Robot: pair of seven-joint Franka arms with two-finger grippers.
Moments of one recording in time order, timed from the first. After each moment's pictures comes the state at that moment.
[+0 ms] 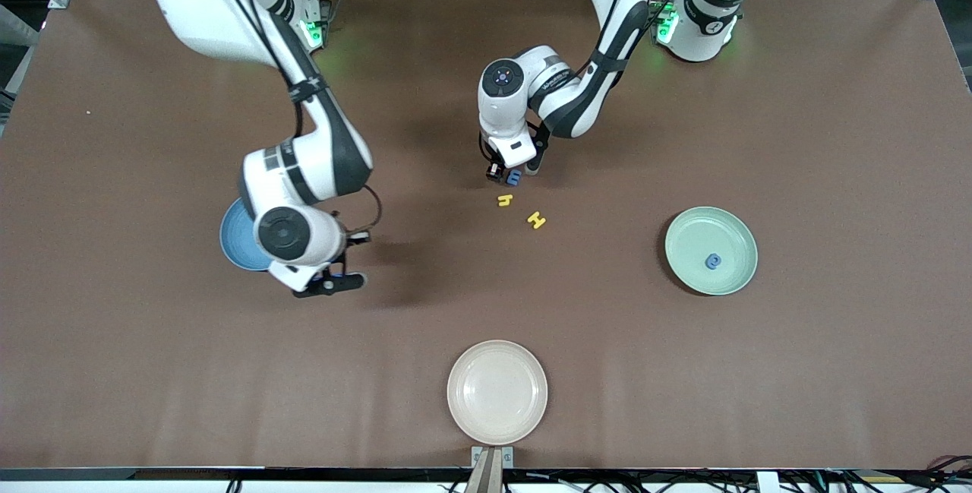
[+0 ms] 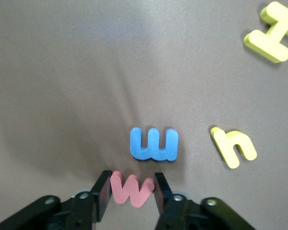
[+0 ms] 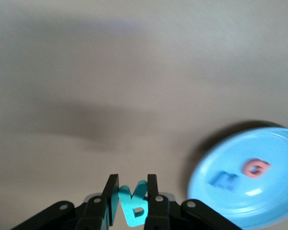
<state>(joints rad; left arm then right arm) -0.90 0.59 -0.06 -1.95 0.02 2.54 -2.20 0.47 0.59 -0.16 -1.58 0.08 1.83 0.07</state>
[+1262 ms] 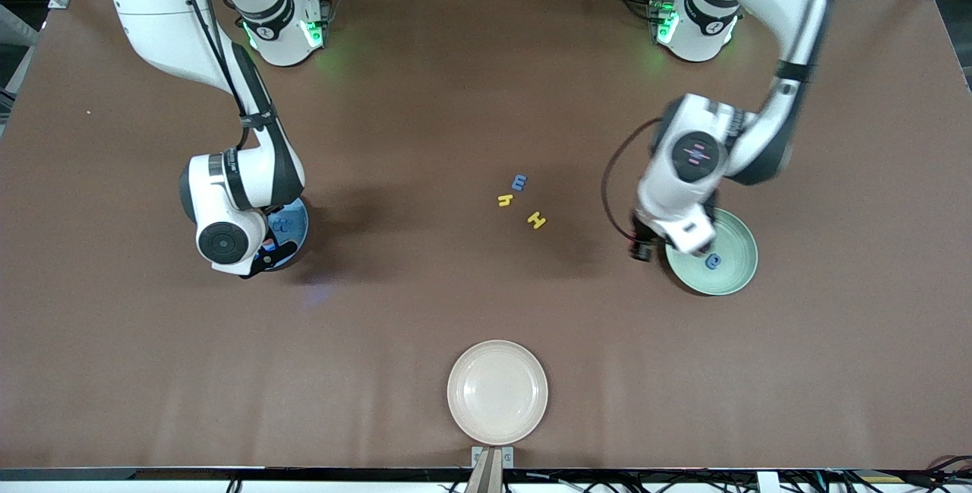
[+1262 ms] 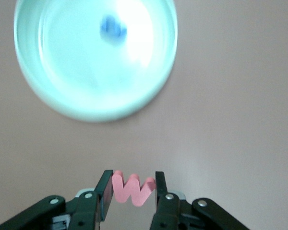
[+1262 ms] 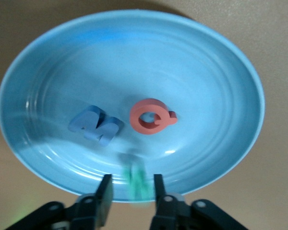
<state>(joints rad) -0.37 0.39 0.06 -1.94 0.03 2.33 -1.65 0.43 0.57 -0.31 -1.89 -0.12 1.91 -0.37</state>
